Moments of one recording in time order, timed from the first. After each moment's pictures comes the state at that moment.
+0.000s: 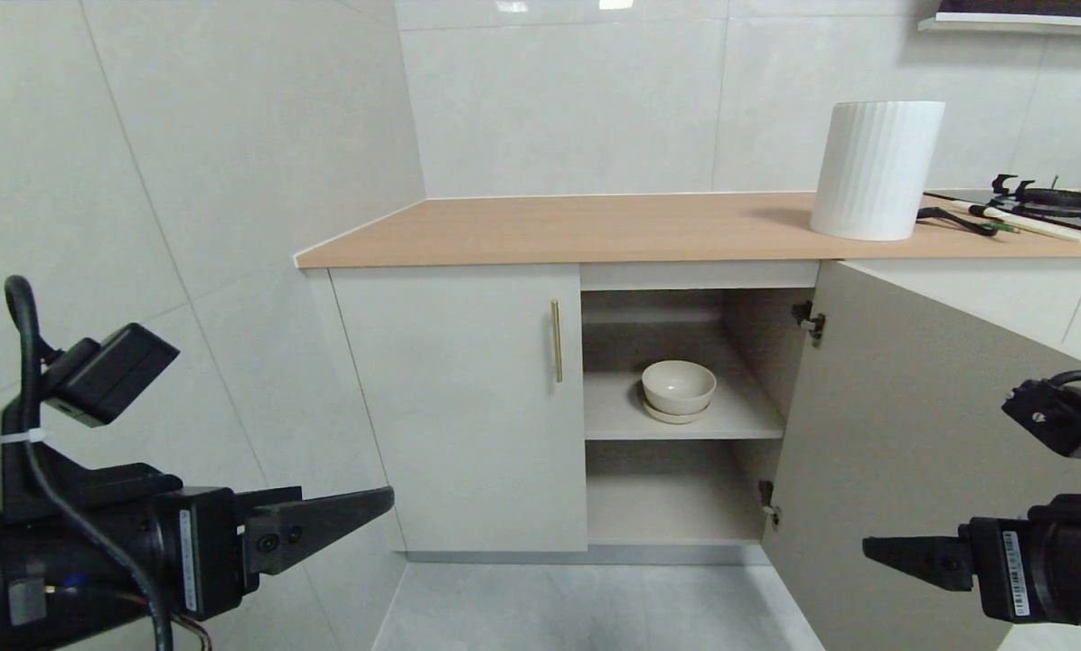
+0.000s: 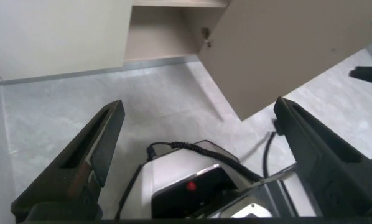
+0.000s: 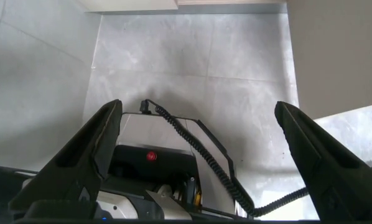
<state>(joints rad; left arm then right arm) -0.49 1.13 -0.68 0.03 -0.10 -0.42 0.58 1.23 -0.71 0.25 -0.18 0.51</state>
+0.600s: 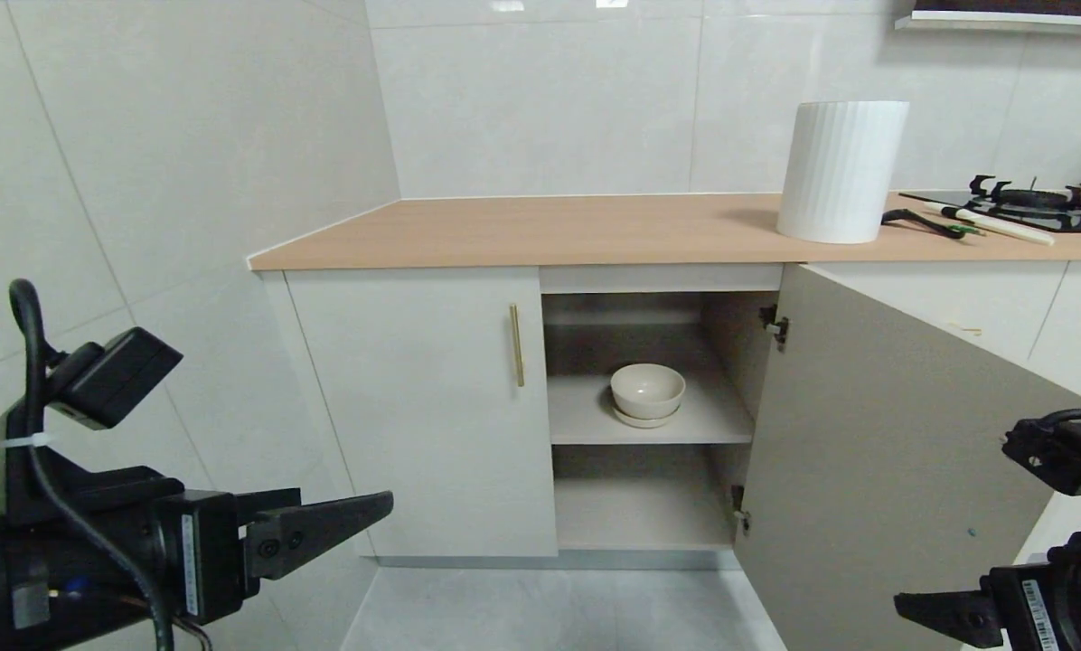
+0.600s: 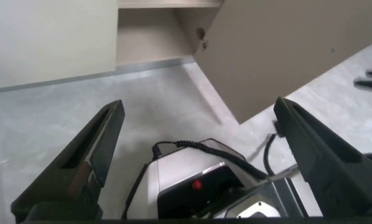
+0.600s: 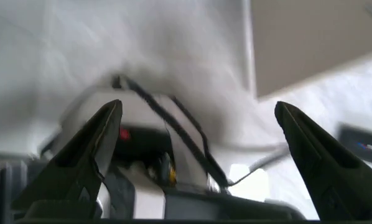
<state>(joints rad) -0.49 1.13 -0.68 0.03 -0.10 -0.40 0.58 1.22 -0.72 0.42 -0.19 0.44</state>
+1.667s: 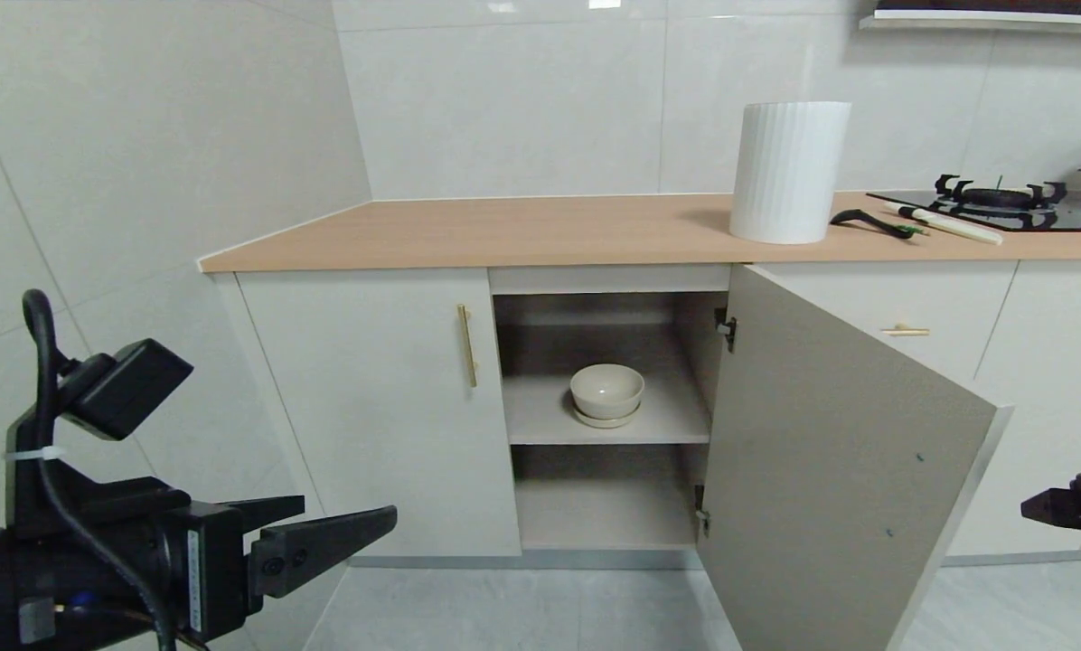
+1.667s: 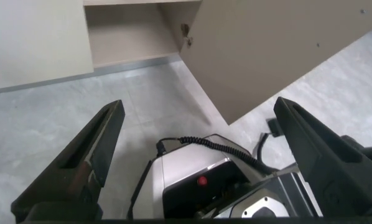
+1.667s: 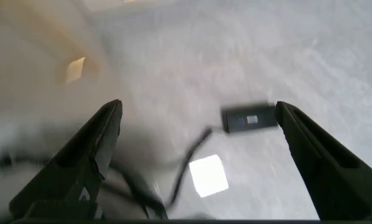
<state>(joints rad) -0.49 1.13 -0.66 0.03 -0.11 -0.37 0.00 1.33 -0.73 0.27 -0.33 0.16</state>
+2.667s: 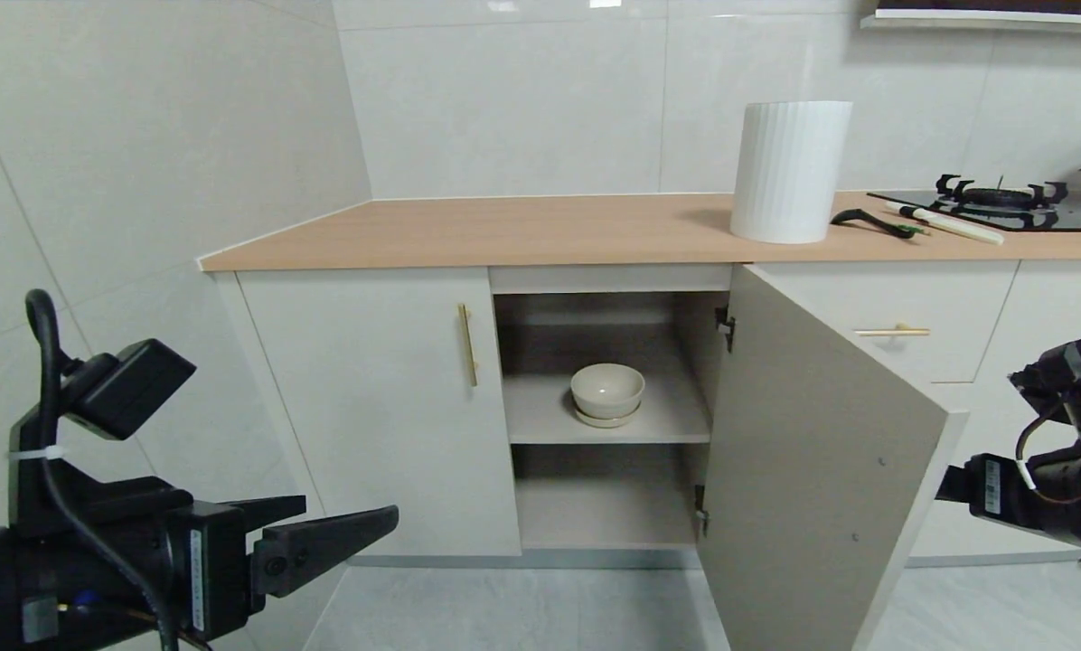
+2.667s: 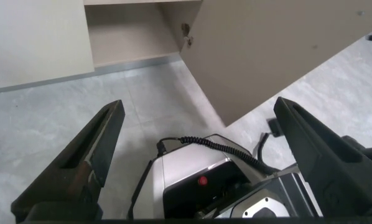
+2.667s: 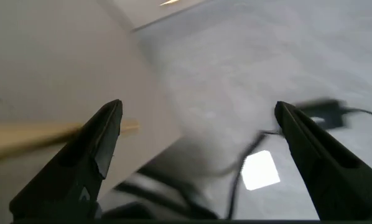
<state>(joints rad) -0.49 1.14 -0.66 0.03 -0.11 -0.37 0.10 1.52 -0.72 0.10 -0.21 0.40</state>
